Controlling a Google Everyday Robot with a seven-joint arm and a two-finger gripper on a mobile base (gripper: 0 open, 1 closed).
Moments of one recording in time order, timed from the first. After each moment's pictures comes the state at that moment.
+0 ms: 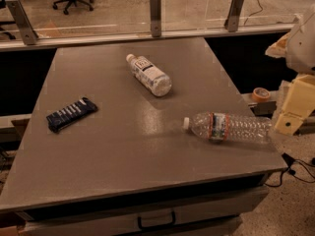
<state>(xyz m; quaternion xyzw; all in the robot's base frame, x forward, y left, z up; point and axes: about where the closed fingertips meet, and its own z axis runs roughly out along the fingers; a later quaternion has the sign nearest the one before) 0.438 -0.217 0.976 -0.60 0.78 -0.03 0.16</state>
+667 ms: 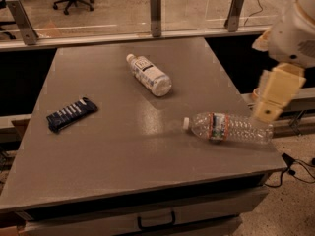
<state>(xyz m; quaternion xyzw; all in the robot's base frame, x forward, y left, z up) 0.458 -0.187 0.981 -0.60 0.78 -0.02 0.17</state>
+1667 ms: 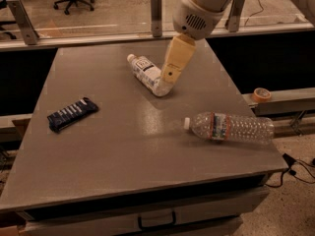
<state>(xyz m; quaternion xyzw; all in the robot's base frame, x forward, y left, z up) 0.566 -0.047 0.979 -0.61 0.76 0.03 0.22</state>
